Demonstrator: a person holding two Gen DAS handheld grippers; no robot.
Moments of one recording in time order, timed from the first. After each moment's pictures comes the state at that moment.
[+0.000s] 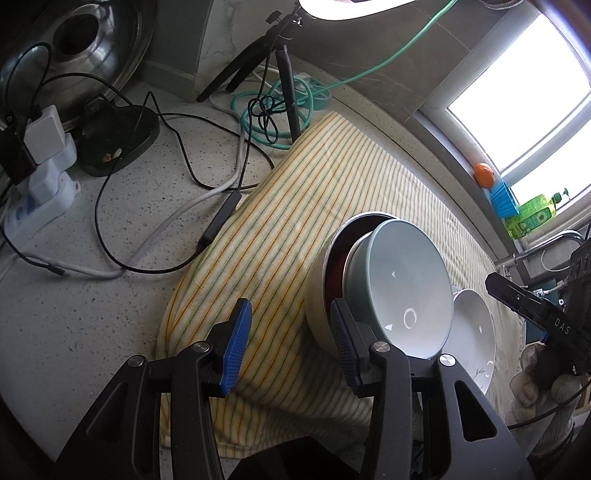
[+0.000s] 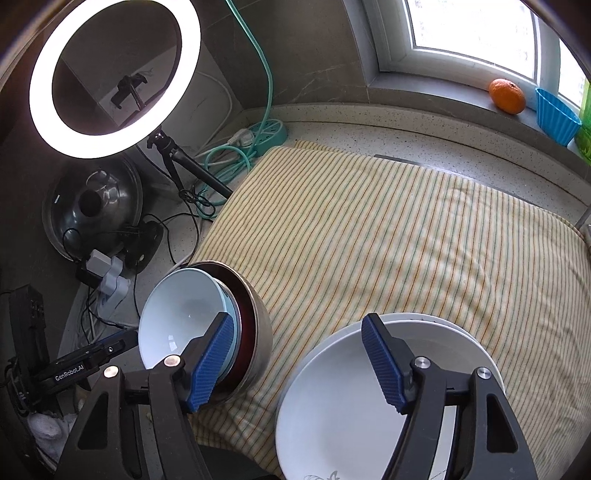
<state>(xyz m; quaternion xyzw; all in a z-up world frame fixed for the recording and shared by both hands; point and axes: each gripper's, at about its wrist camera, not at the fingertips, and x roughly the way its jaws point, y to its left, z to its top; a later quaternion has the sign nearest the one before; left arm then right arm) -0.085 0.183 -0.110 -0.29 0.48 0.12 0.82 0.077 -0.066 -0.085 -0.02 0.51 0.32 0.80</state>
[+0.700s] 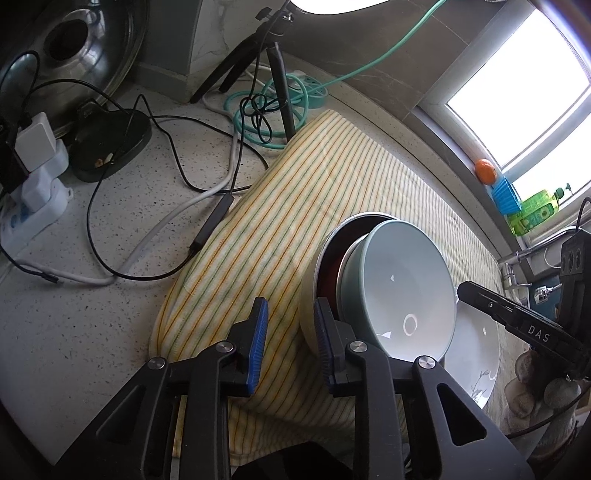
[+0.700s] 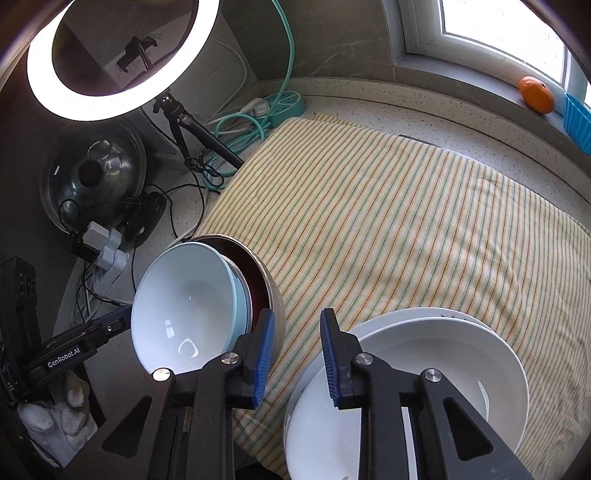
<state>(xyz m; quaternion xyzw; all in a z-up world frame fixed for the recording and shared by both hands) -0.073 0.178 -0.115 -0.28 0.48 0.11 0.83 0.074 -0.038 -0.106 -0.06 0.54 0.34 0.77</state>
